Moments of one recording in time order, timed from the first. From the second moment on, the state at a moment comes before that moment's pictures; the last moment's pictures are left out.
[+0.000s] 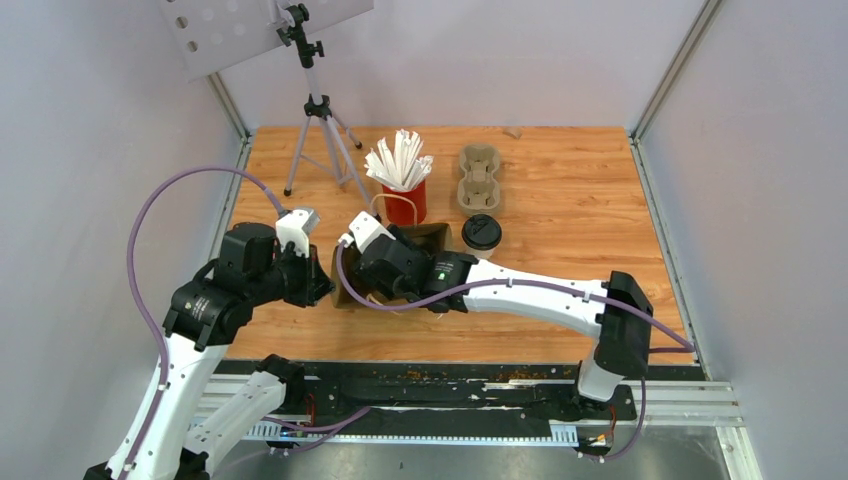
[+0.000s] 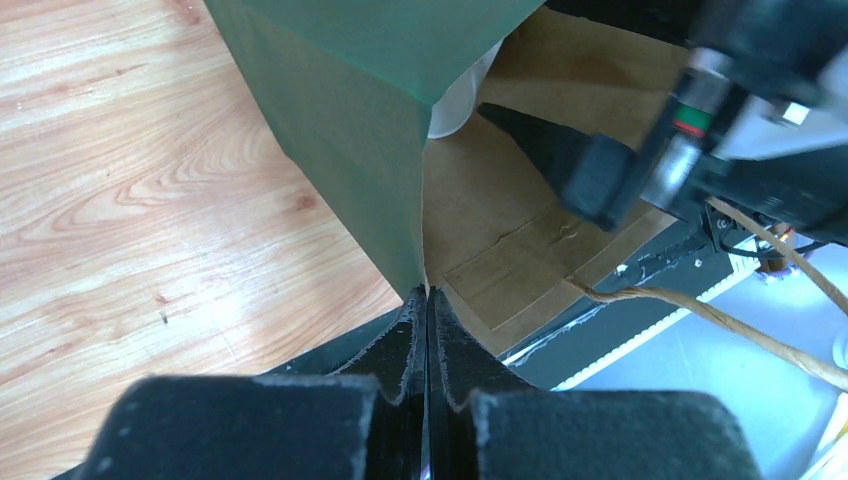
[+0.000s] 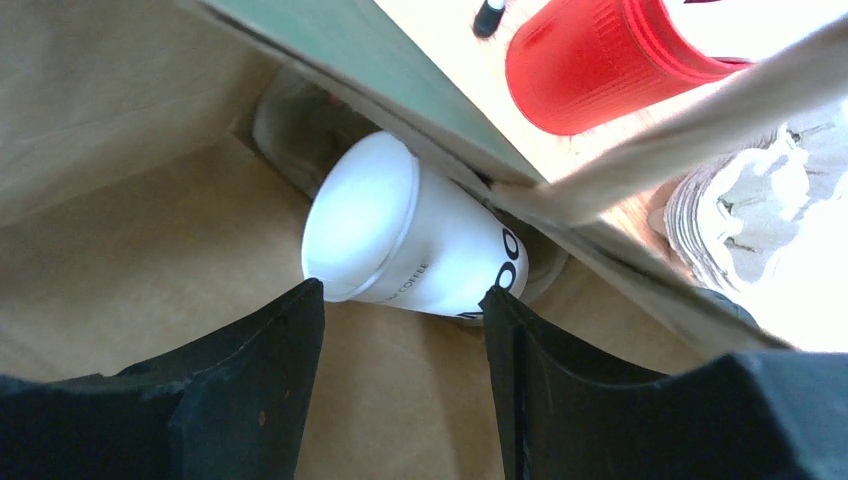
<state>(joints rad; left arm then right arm) -0.38 0.73 1.11 -1.11 0.26 -0.24 1.24 1.68 1.49 -0.53 0.51 0.05</state>
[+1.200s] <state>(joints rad) -0.38 0.70 1.07 -1.05 0.30 -0.30 1.19 1.80 1.43 -0.35 0.67 0.14</state>
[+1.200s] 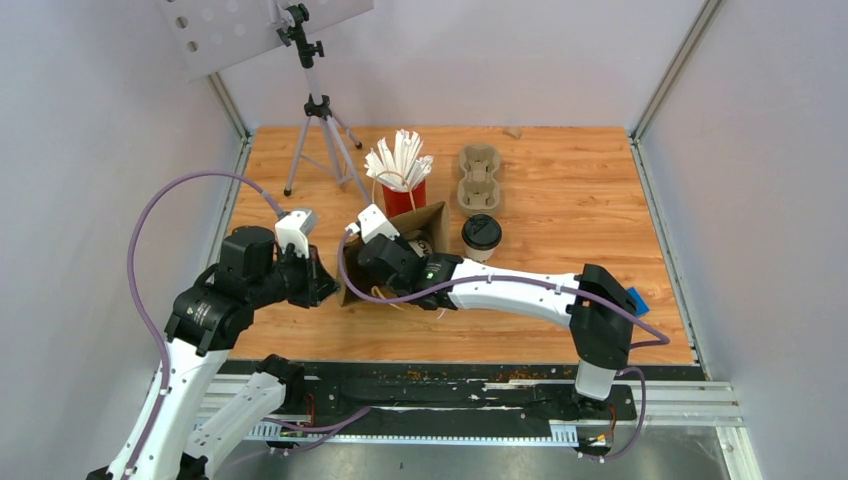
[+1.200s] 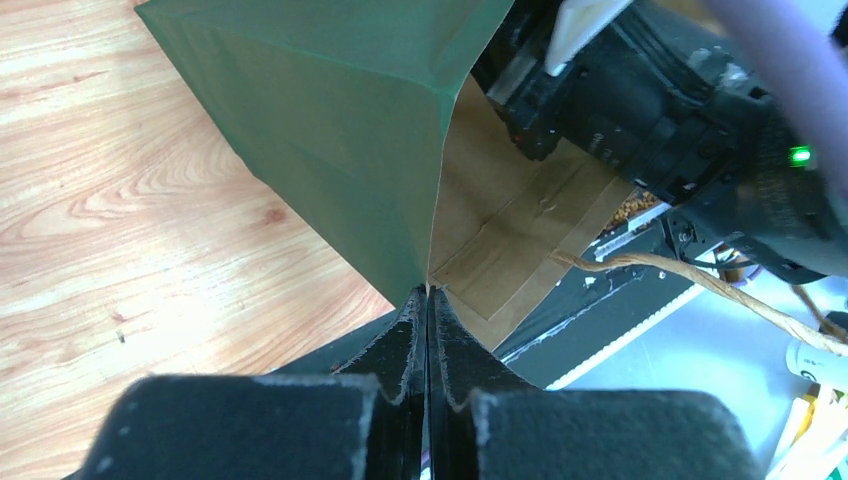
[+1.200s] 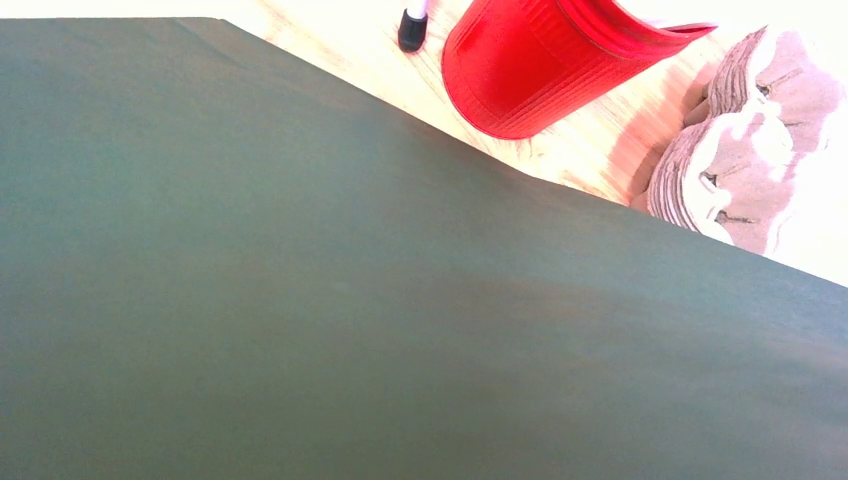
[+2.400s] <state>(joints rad) -0.38 0.72 1.05 -1.06 0.26 -0.31 1.16 1.49 1.36 -0.31 0.34 0.05</state>
